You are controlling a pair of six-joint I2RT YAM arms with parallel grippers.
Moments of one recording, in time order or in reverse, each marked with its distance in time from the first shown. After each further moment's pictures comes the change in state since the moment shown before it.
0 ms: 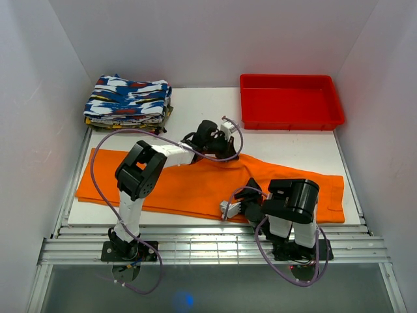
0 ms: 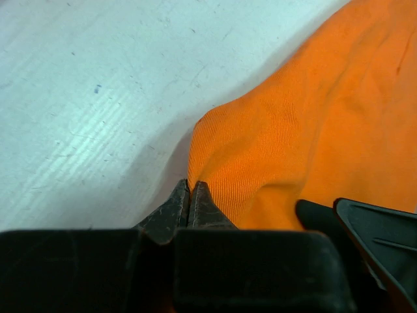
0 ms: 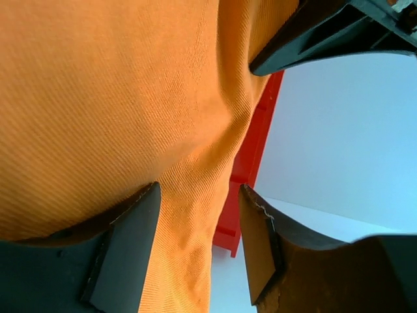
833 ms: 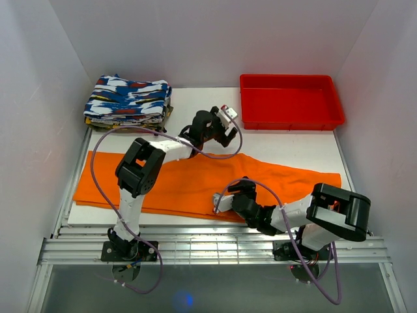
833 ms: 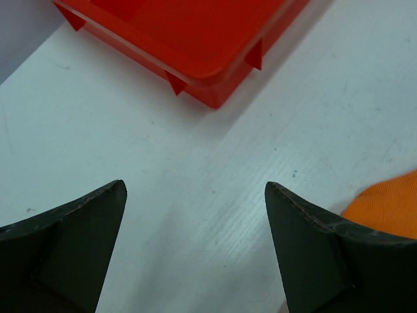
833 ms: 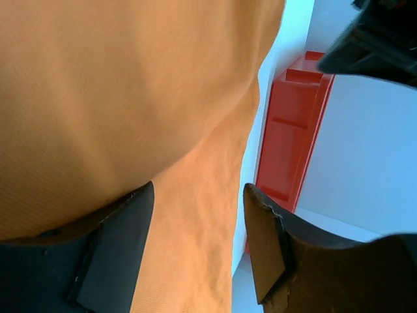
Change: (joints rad) left arm 0.031 0.025 0.003 0.287 -0.351 0.501; right arm 0.009 -0.421 0.172 -0.827 -0.086 0.312
